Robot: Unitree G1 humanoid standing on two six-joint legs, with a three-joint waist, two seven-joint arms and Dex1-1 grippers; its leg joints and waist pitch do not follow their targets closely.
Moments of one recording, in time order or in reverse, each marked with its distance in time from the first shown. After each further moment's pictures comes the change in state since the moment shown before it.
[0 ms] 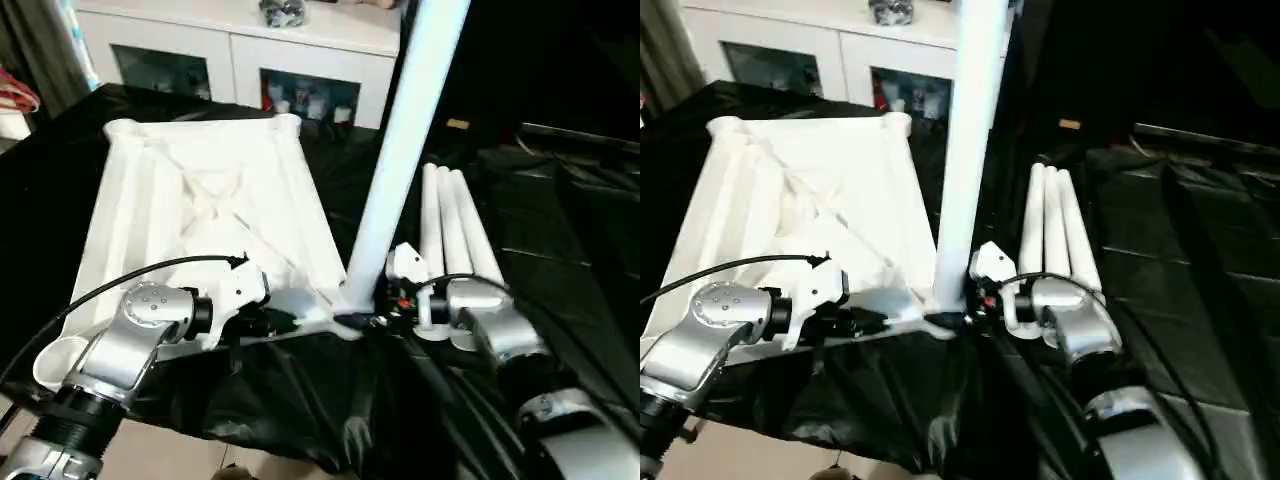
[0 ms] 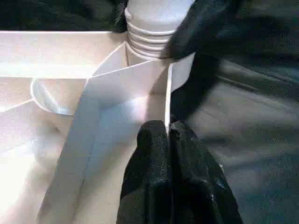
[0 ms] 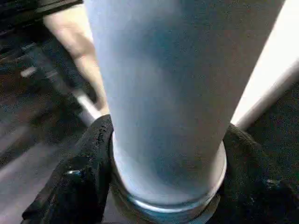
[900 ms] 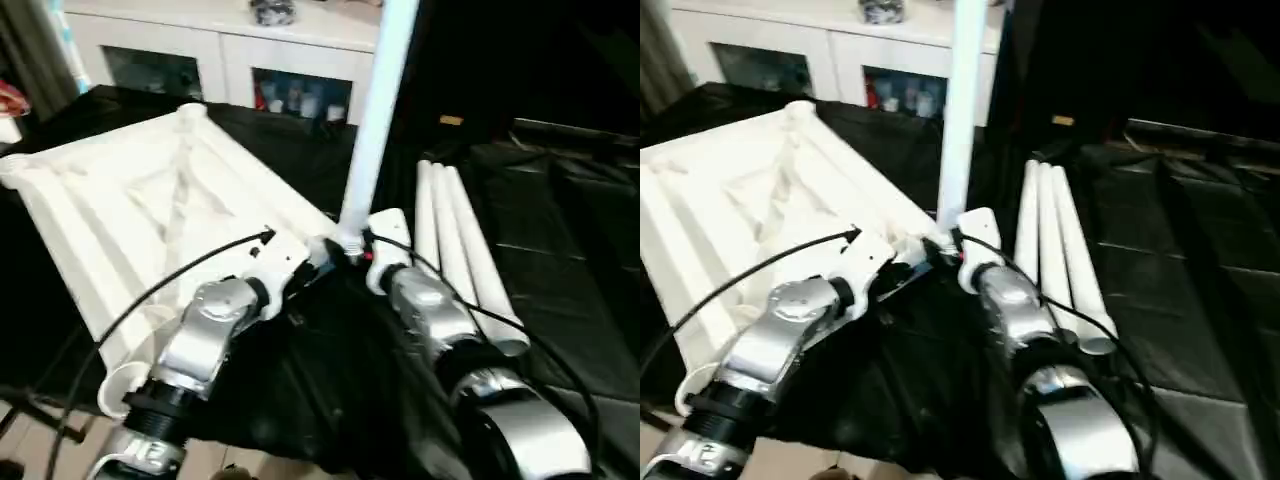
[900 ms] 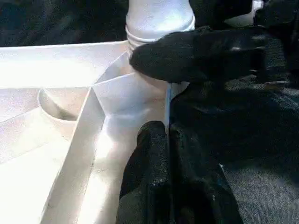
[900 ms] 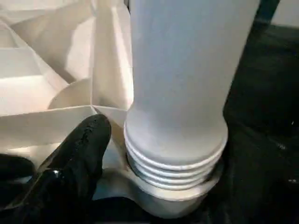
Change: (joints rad) left arm -0.058 -0.266 0.027 0.025 0.094 0.130 0.429; right arm -0.075 0.137 -0.119 0.106 -0.029 -0.045 -0.562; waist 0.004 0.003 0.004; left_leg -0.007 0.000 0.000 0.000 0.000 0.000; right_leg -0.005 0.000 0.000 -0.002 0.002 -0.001
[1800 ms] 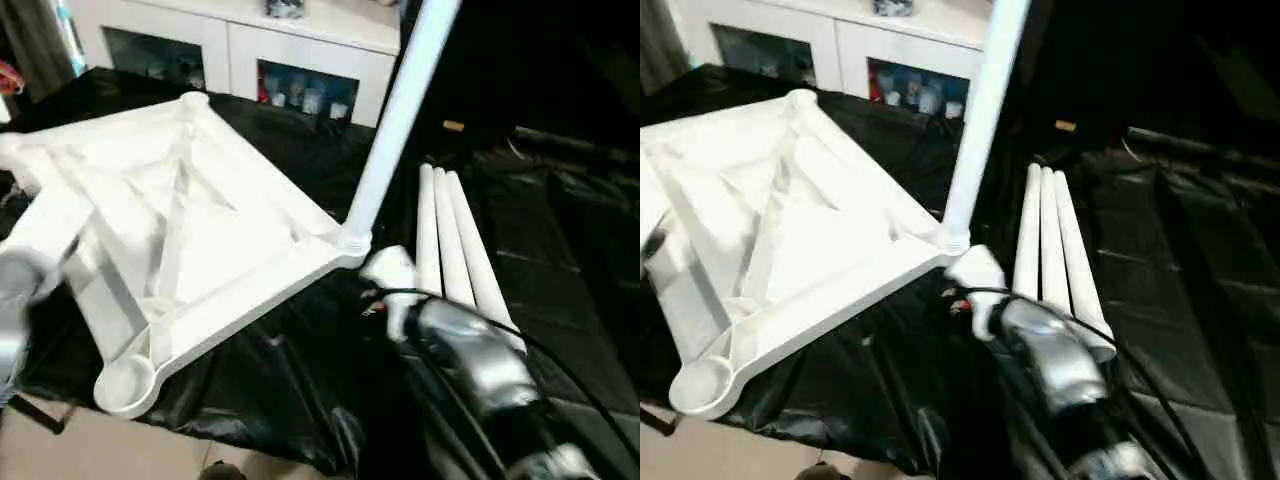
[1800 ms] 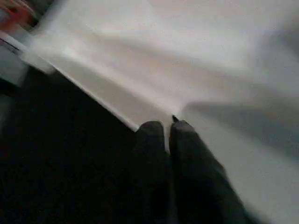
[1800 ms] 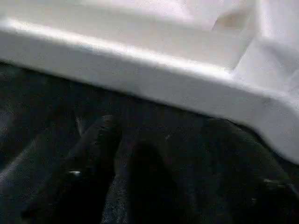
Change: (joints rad) left arm 0.209 0.581 0.361 -0.204 0.129 0.258 0.077; right arm 0.269 -0.136 0.278 -0.540 -0.012 0.372 0.302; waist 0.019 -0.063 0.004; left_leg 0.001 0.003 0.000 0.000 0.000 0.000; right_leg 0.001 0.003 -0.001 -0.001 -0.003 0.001
